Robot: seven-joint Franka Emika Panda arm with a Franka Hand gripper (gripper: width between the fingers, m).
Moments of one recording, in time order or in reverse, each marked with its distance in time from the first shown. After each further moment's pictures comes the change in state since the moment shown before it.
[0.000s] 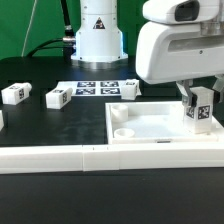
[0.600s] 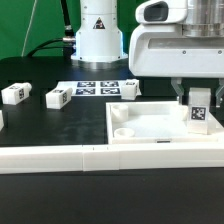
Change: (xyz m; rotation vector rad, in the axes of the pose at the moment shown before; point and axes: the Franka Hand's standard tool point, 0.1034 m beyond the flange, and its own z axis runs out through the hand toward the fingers) arm 0.000 0.003 0.001 0.022 -0.007 0.622
